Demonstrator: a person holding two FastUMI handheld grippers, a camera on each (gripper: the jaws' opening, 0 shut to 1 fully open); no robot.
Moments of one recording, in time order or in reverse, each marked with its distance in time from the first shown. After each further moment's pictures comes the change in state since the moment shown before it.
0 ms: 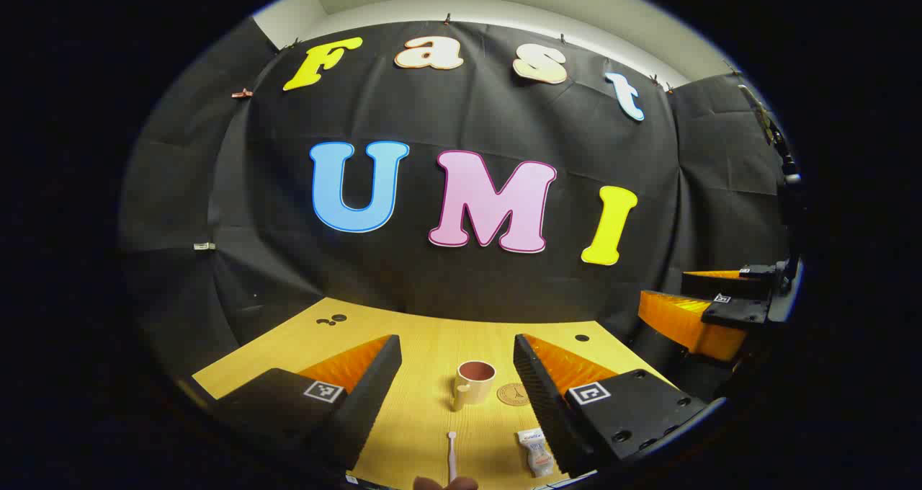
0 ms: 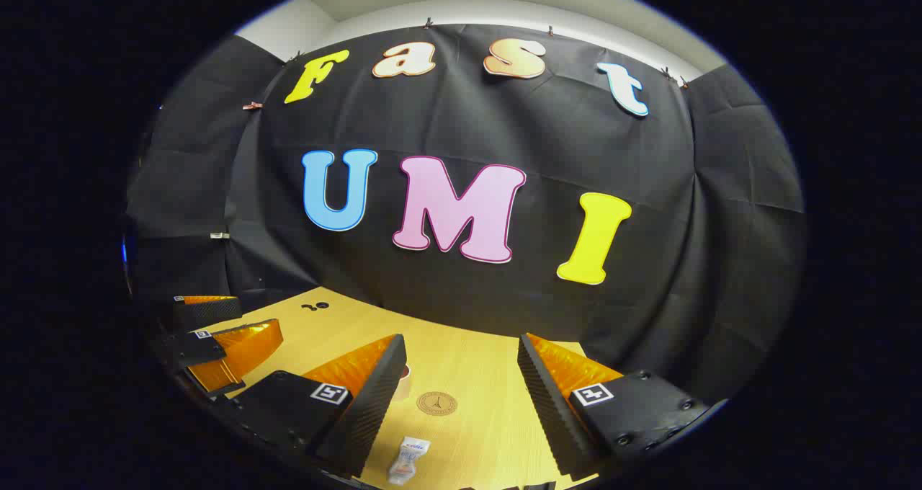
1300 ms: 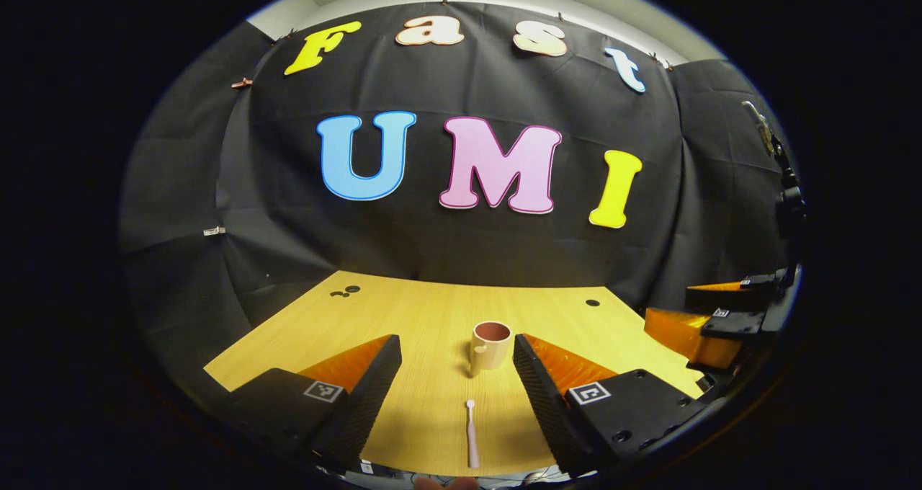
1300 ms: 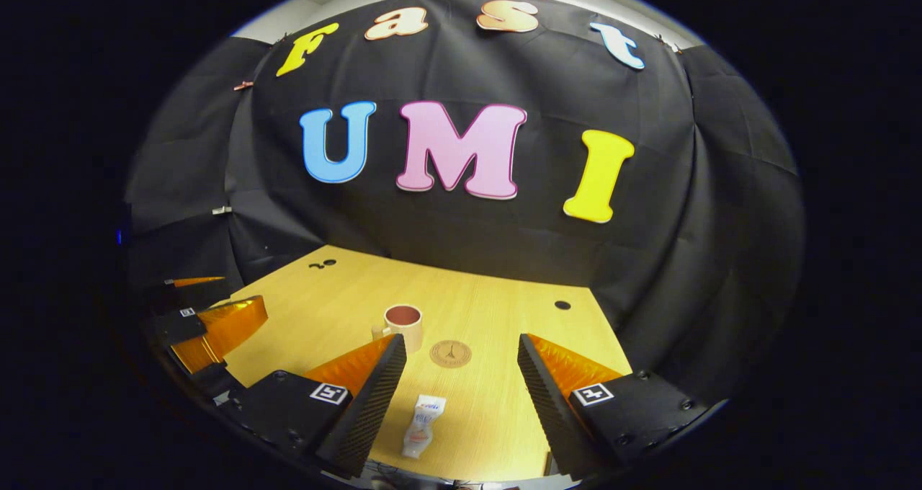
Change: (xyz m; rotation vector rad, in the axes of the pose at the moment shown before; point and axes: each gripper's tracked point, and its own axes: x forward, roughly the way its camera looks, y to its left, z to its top) left arm -0.028 0.023 -0.054 0.034 0.133 0.031; right arm -0.025 0.020 -0.095 0.057 0.236 0.015
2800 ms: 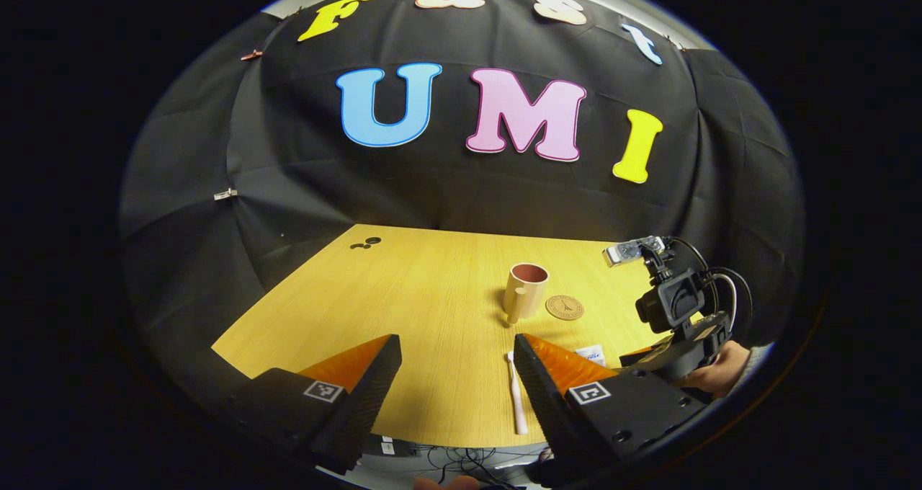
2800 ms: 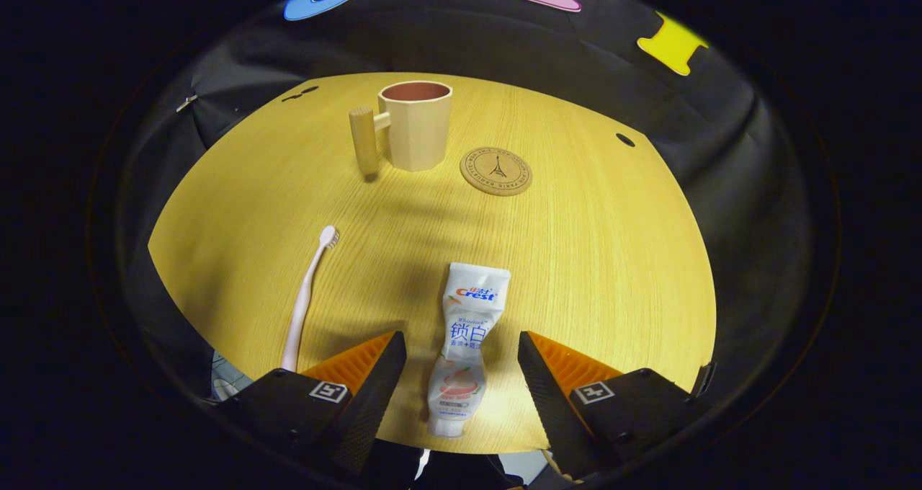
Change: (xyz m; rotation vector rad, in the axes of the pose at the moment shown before) left arm -0.001 0.060 -0.074 -0.005 0.166 0.039; right arm 0.095 0.062 -0.239 -0.044 0.713 -0.005
